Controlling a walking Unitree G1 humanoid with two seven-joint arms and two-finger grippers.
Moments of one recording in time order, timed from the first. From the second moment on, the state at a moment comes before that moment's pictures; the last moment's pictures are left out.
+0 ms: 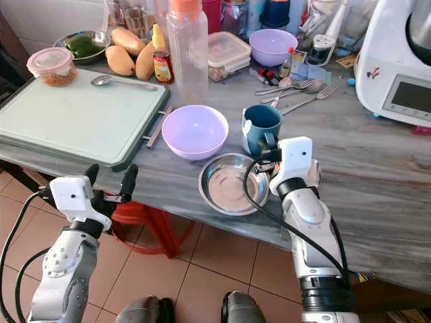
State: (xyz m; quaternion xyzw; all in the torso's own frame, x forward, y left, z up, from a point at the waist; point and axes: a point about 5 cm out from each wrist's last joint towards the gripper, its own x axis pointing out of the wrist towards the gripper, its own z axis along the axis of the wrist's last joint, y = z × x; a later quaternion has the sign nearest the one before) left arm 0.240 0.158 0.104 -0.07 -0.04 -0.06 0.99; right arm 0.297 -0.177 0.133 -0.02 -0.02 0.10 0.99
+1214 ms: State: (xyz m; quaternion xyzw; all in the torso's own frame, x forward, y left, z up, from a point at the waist) left arm 0.246 0.157 0.109 -0.07 -0.05 -0.07 0.99; right arm 0.270 -0.180 0.152 -0.08 -0.08 0.05 0.99
